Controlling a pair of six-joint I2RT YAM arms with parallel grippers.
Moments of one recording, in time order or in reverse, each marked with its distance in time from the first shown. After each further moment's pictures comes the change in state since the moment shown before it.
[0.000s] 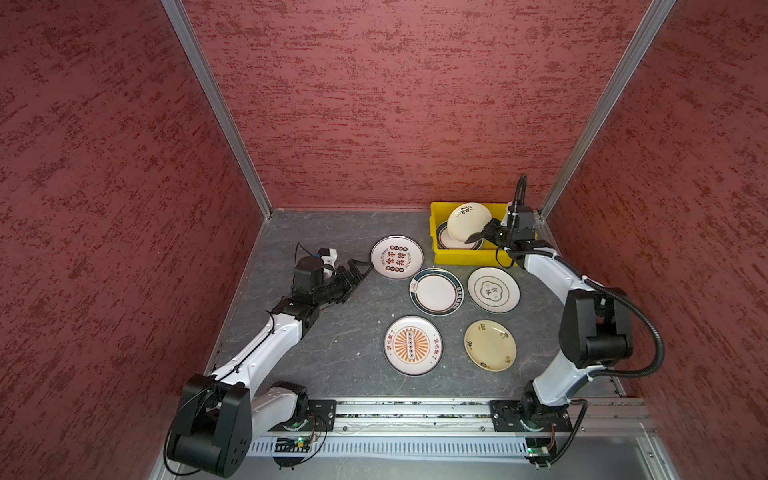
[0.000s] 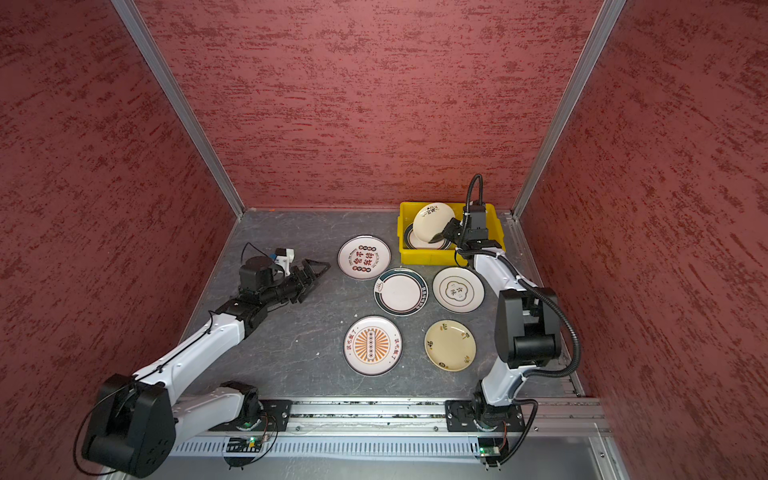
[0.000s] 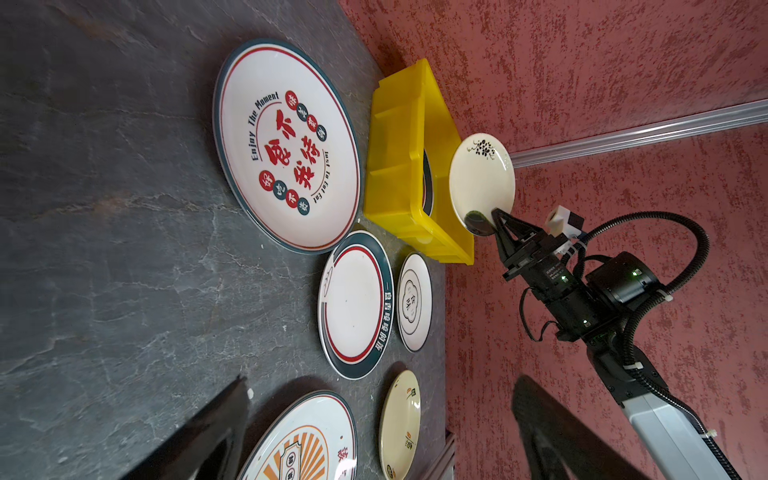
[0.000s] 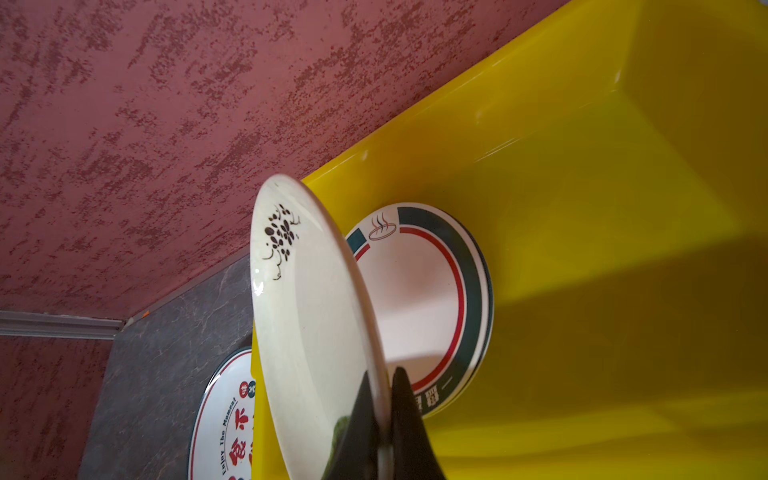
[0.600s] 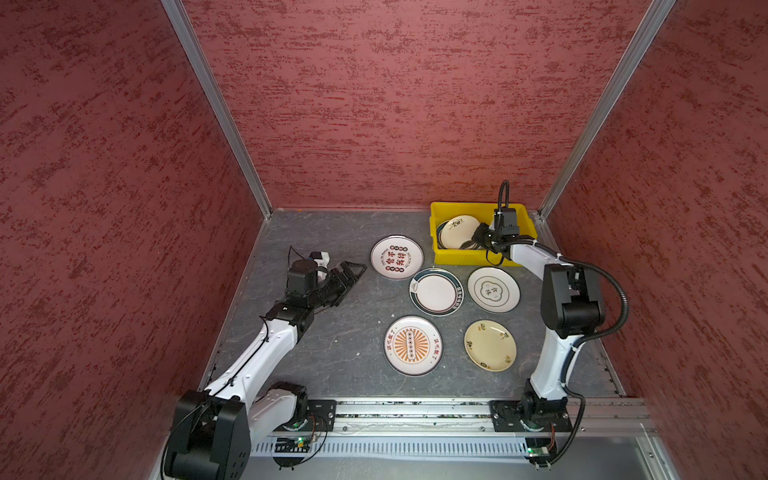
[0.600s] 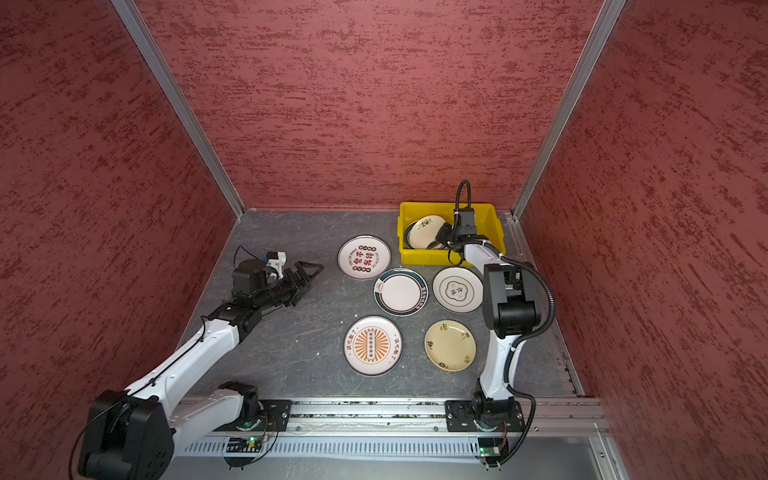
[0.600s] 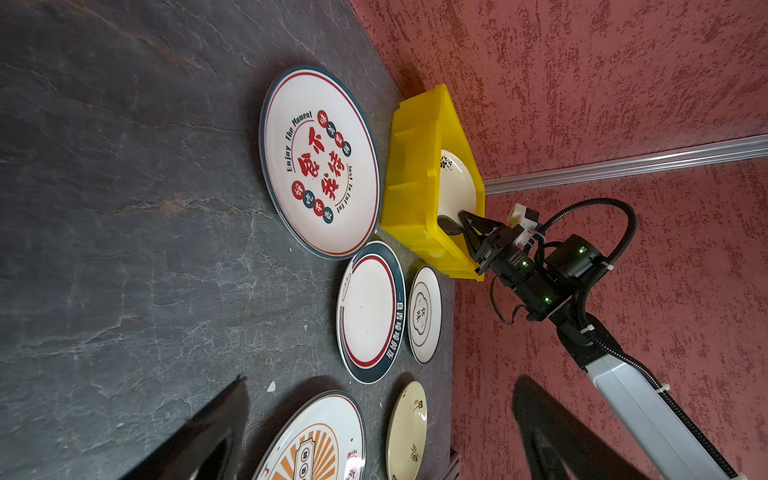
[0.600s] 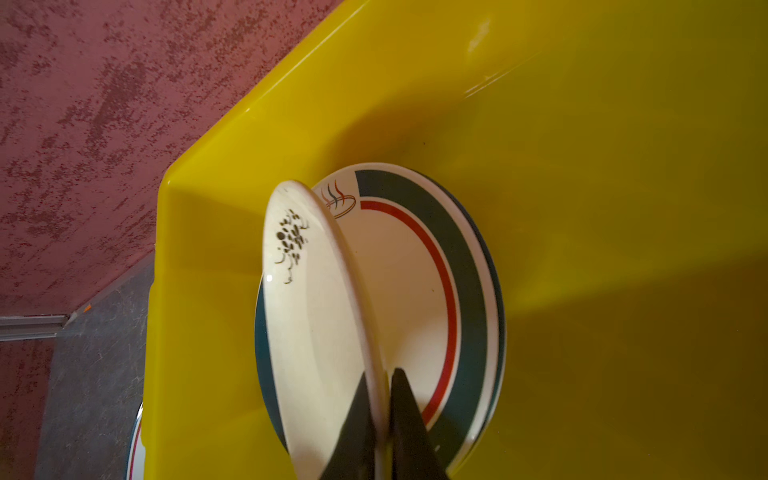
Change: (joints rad) left arm 0.041 -0.053 -0.016 -0.067 -0.025 0.000; right arm -0.002 0.240 0.138 -0.032 -0.044 0.014
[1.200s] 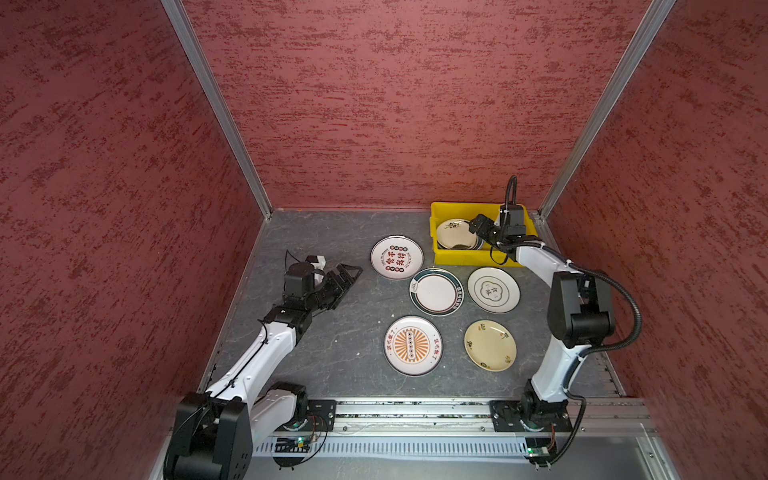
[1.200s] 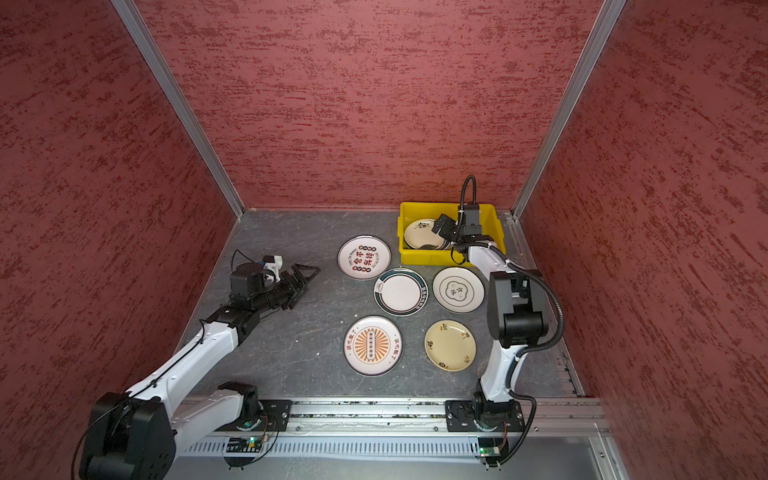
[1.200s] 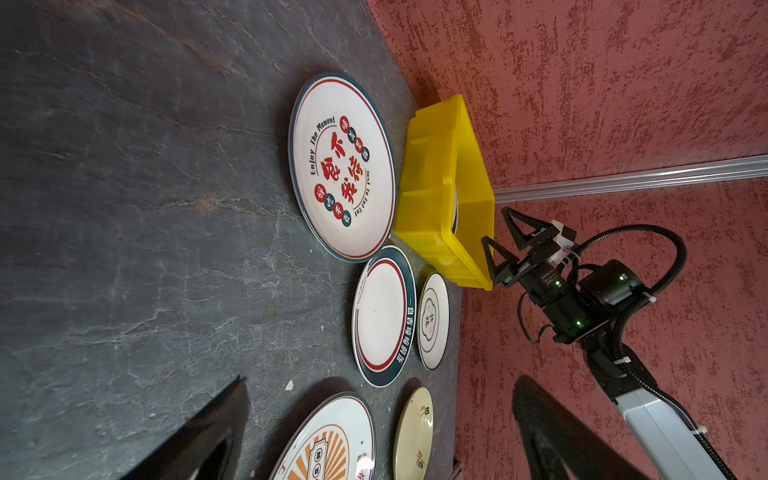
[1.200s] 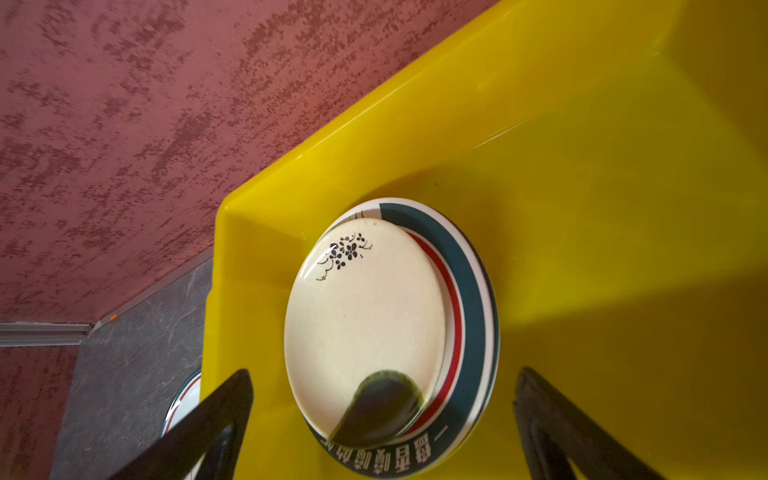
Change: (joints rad) left arm 0.035 -0.011 -0.040 0.006 0.005 0.000; right arm -0.005 -0.139 -0.079 0.032 0.037 -0.018
